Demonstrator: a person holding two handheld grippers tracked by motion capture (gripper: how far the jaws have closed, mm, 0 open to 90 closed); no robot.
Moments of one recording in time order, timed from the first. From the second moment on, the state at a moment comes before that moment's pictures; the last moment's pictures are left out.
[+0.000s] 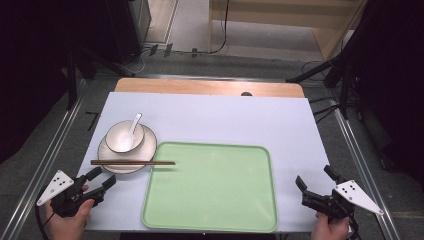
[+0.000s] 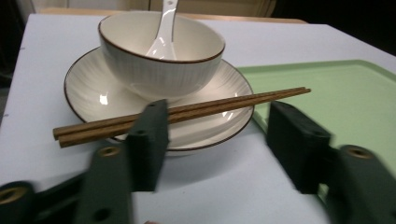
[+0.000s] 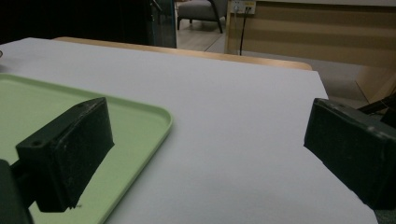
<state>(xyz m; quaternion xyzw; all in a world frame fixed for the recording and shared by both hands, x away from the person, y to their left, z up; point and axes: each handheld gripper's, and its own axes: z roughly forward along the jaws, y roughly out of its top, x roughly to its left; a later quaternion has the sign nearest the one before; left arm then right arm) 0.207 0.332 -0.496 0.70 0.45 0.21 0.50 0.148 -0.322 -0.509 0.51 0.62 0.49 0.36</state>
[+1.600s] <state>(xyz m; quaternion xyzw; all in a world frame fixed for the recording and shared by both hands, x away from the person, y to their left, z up) 0.283 0.258 -0.509 0.78 0.45 0.15 0.42 0.151 -0.313 -0.510 0.50 0.63 0.48 0.35</state>
